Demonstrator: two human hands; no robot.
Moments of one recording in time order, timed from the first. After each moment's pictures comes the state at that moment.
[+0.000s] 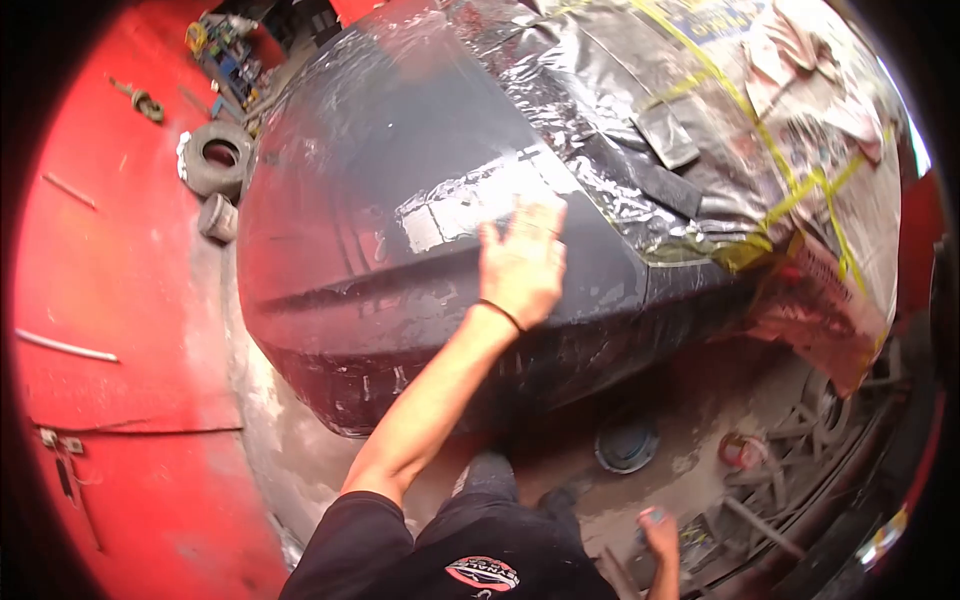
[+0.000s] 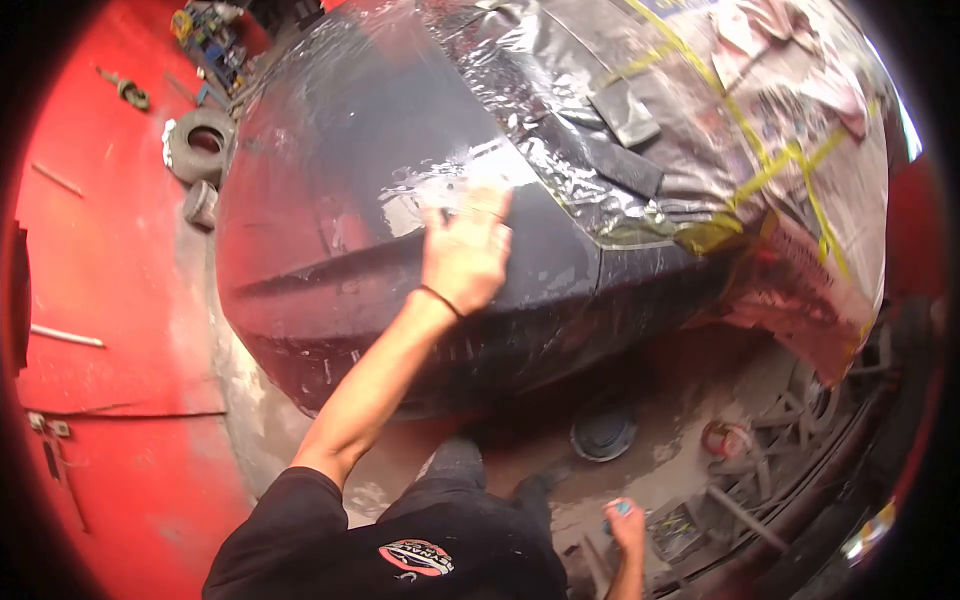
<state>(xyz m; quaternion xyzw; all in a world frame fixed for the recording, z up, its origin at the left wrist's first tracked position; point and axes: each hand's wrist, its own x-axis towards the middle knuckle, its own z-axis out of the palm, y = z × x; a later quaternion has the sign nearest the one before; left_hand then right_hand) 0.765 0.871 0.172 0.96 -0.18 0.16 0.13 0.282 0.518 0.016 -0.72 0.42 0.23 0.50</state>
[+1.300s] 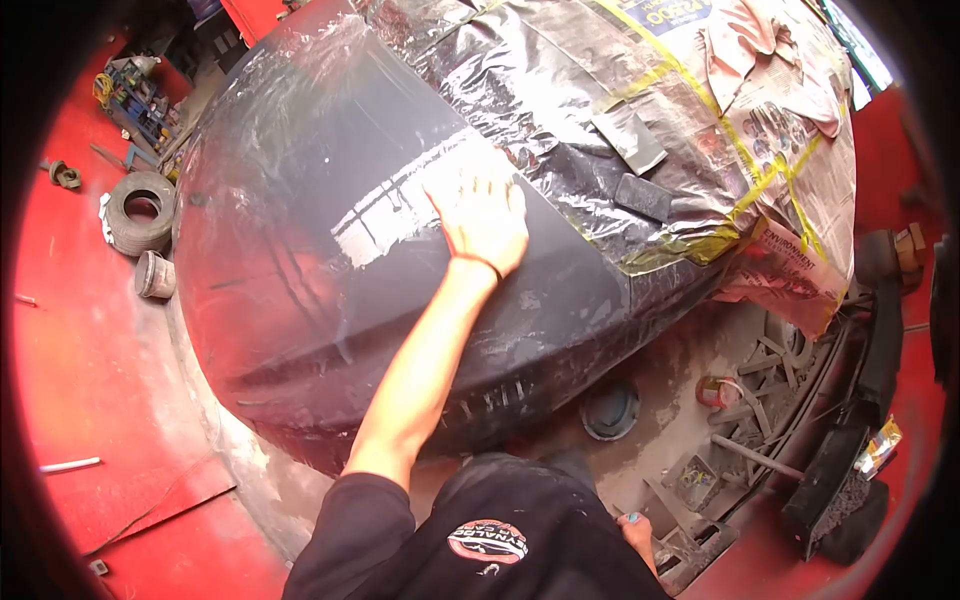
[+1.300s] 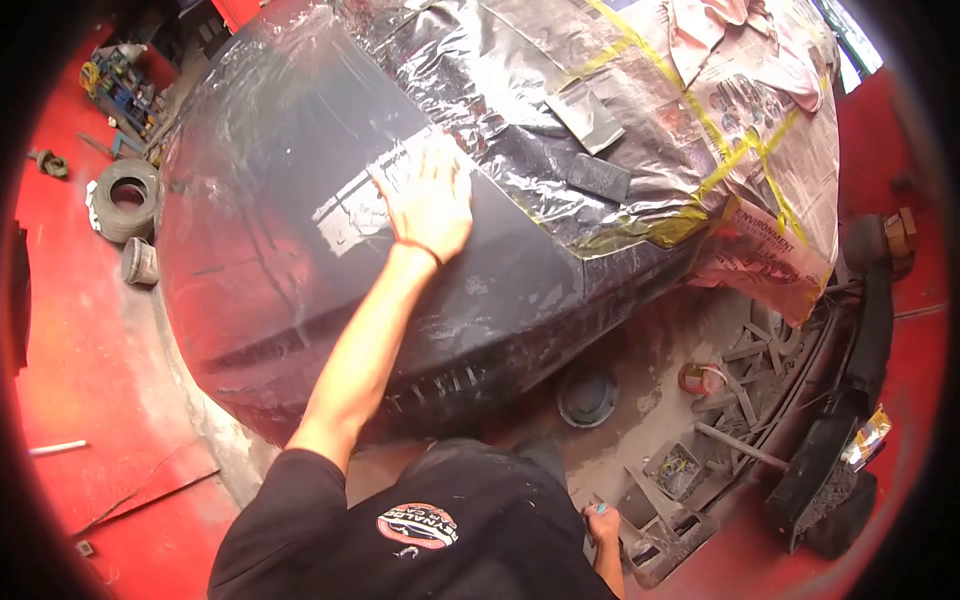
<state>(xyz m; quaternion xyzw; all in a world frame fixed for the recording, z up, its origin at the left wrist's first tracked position) 0.889 0.877 0.168 0.96 -0.15 0.16 0.17 0.239 0.640 0.028 -0.70 0.59 0.22 0.32</state>
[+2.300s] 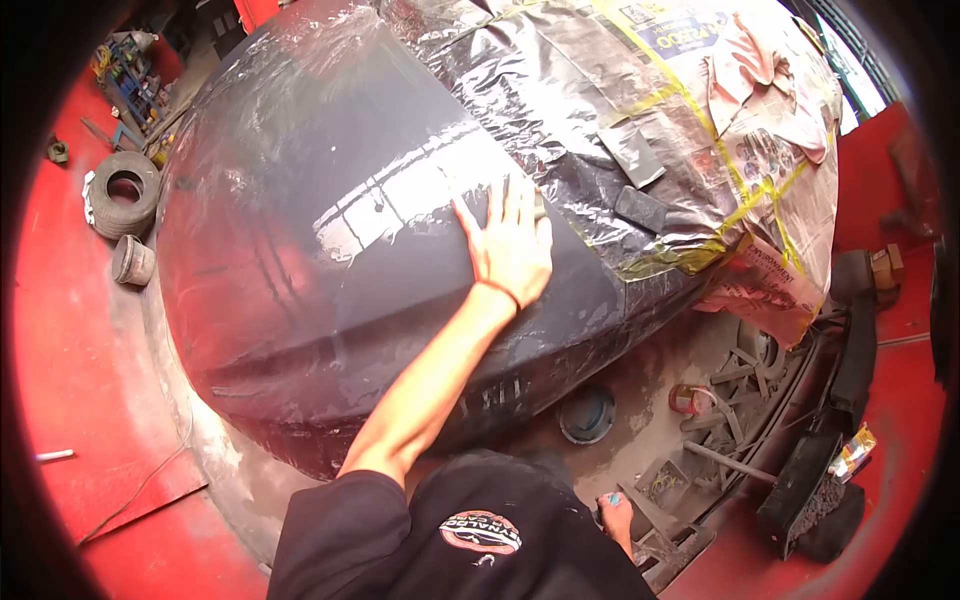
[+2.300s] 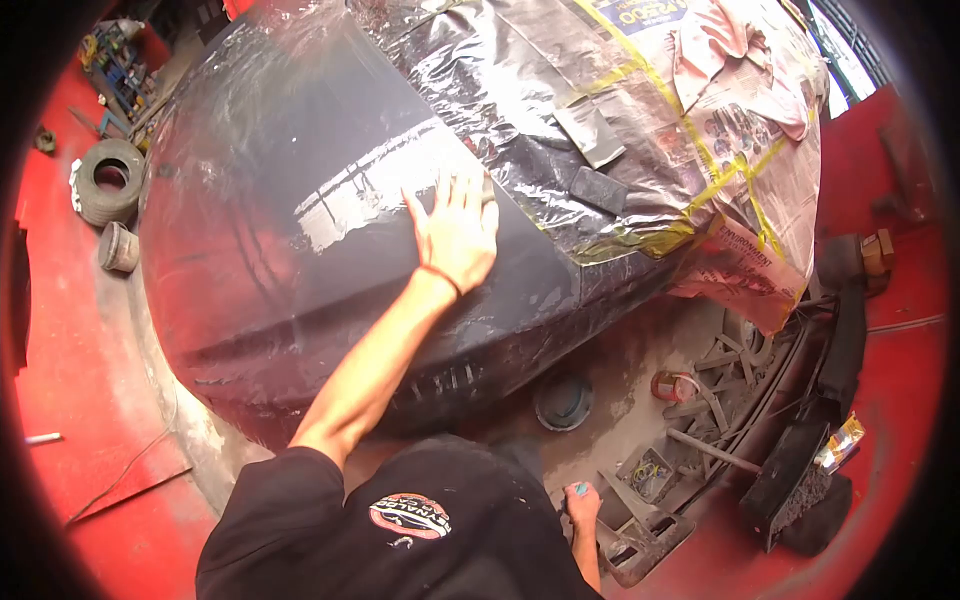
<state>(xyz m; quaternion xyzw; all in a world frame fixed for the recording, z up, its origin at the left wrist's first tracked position) 0.851 0.873 0.174 0.95 -0.19 0.12 0.22 0.280 0.659 0.025 -0.73 0.57 0.14 0.34</state>
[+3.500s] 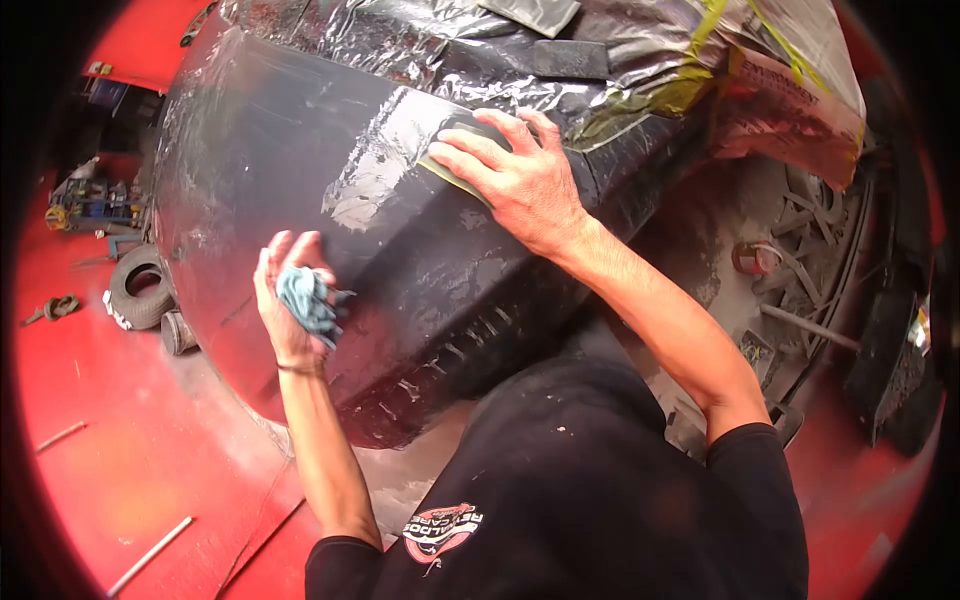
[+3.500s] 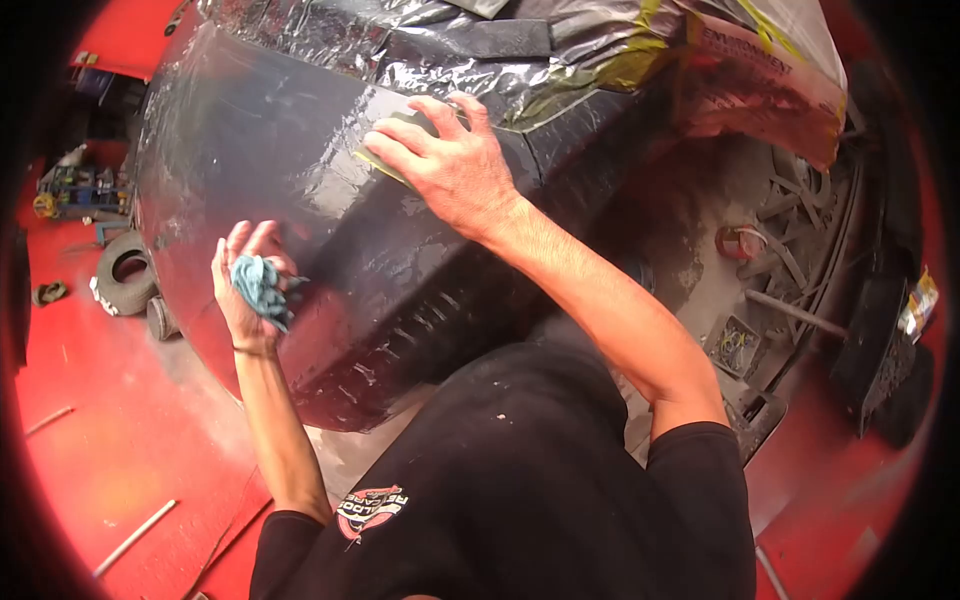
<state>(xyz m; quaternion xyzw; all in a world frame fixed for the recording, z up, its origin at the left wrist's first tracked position) 0.810 1.075 0.223 0.58 0.11 -0.10 0.80 0.765 0.728 0.189 -0.94 -0.13 -0.30 0.10</state>
